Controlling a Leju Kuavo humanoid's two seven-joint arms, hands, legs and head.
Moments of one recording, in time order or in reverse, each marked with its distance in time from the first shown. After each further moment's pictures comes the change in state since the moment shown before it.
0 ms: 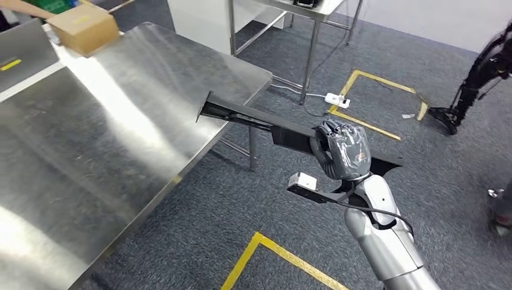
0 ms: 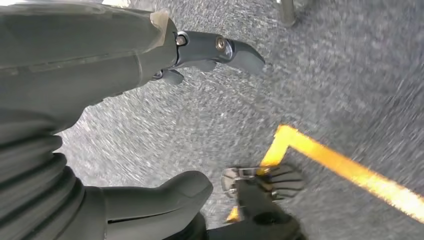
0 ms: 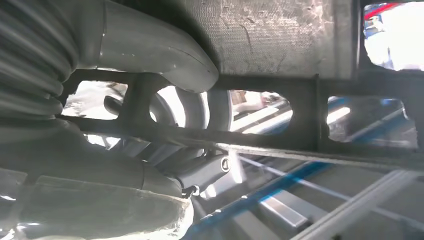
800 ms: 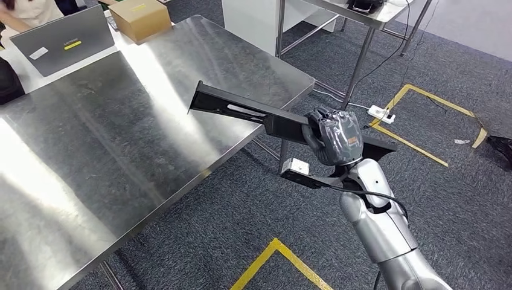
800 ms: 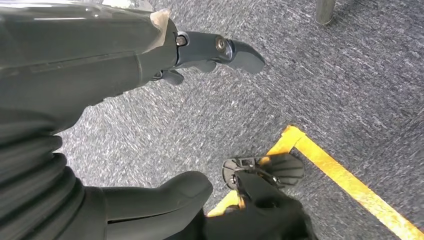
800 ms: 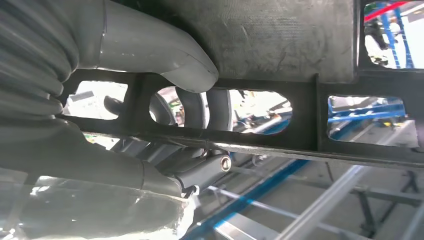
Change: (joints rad) left arm 0.005 0.005 0.018 0.000 0.009 0.002 -0.019; right arm -0.108 0.025 0.033 0.056 -0.010 0.069 -0.007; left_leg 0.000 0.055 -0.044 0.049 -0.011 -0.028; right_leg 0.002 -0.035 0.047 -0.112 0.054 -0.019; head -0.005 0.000
